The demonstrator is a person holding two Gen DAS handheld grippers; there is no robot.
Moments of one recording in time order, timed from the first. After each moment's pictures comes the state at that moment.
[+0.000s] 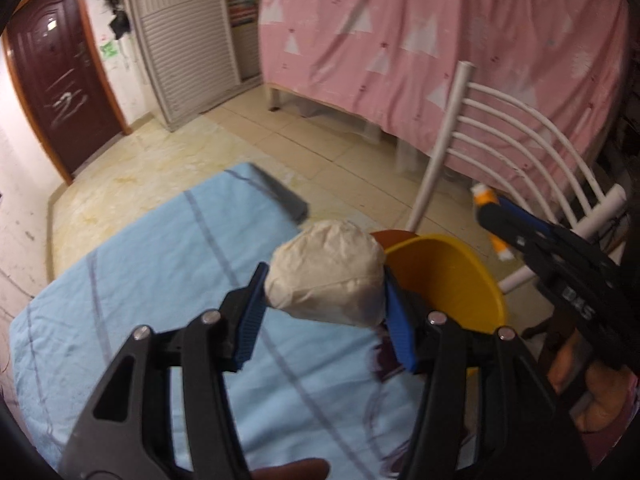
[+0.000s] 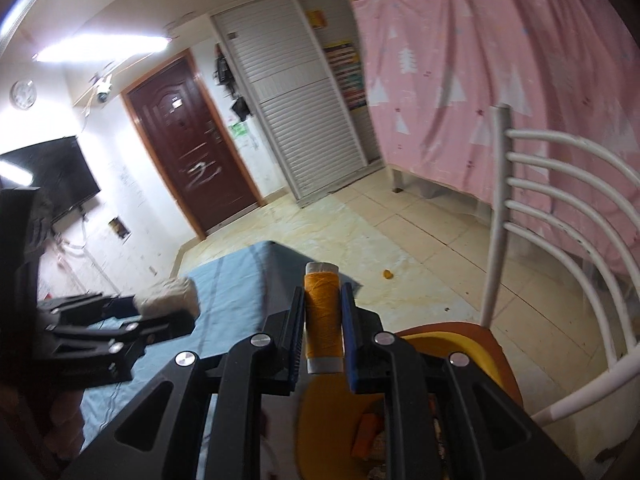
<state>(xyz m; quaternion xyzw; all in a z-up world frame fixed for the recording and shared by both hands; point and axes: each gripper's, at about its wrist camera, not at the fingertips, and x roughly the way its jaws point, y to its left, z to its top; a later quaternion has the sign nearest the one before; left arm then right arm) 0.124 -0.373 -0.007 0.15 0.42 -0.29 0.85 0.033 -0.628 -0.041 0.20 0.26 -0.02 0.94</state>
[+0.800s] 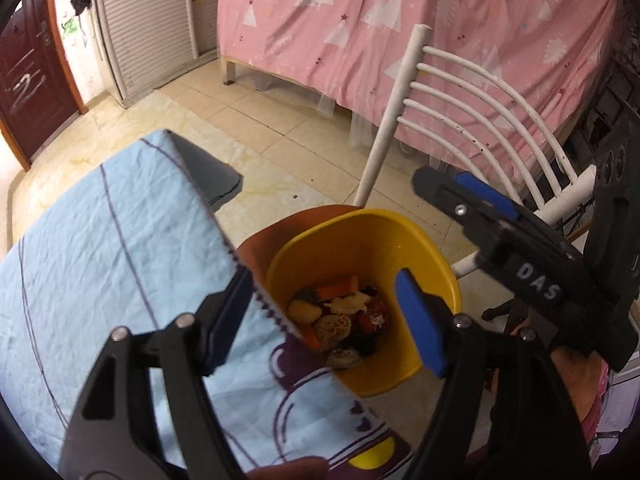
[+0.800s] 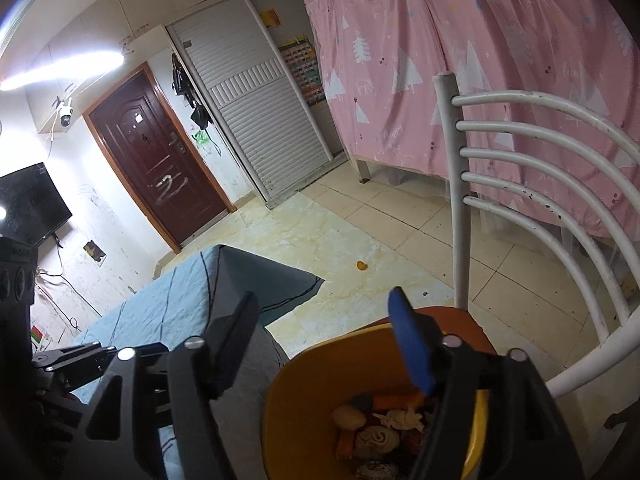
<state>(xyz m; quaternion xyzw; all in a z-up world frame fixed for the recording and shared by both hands) 0.115 -0.405 -0.041 0.12 0.47 -0.35 0.80 0.030 -0.645 -0.061 0.23 0.27 -0.06 0.93</state>
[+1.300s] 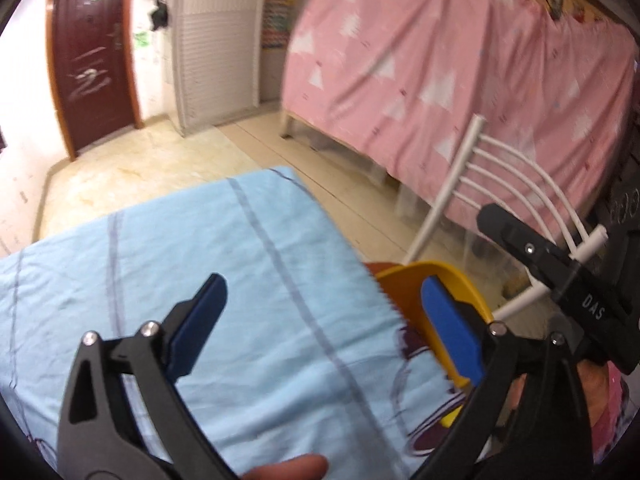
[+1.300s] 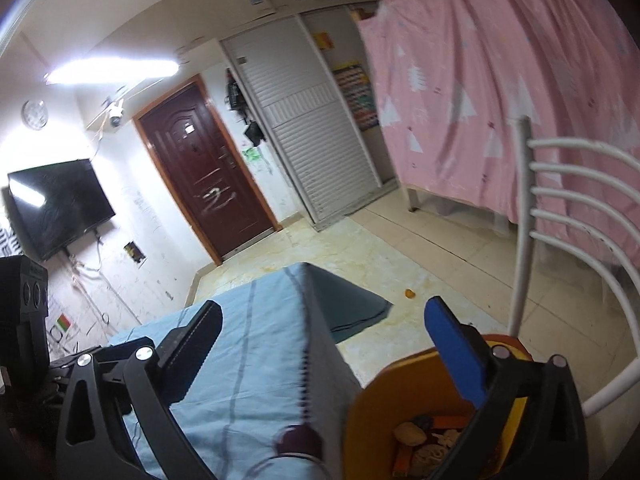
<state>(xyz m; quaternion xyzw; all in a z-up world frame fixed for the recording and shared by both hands) 0.110 -0.278 -0.006 0.04 0.37 -0.27 0.89 0.035 -0.563 -0.021 0.20 0.20 0.02 0.96</state>
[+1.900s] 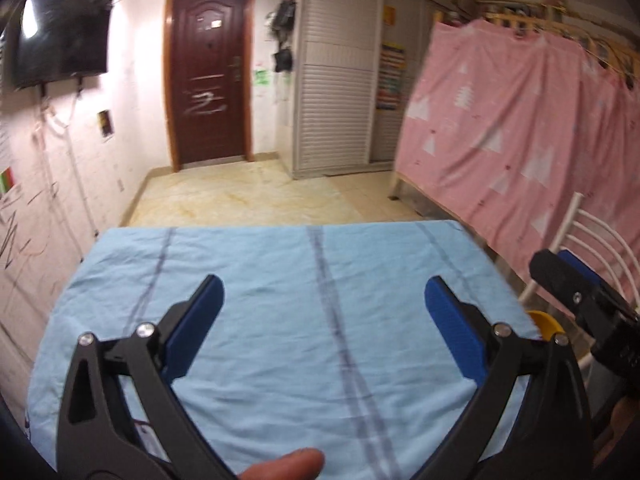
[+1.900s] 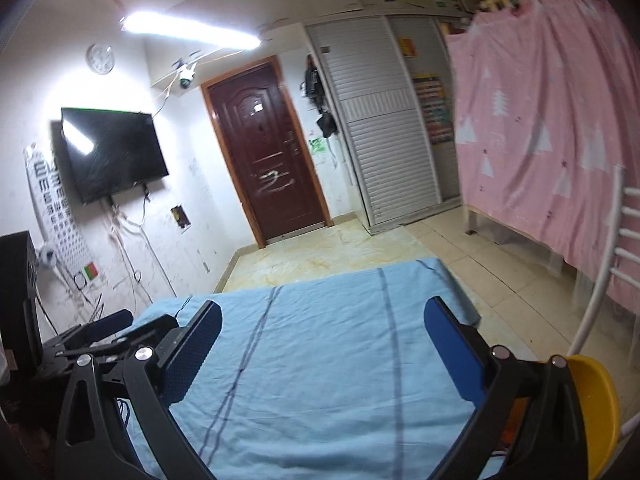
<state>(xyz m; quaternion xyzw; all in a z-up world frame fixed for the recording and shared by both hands) 0.098 -0.125 -0.001 -0.01 0.27 -0.09 0.96 0.059 -0.404 -0.006 0.12 0.19 0.11 0.97</state>
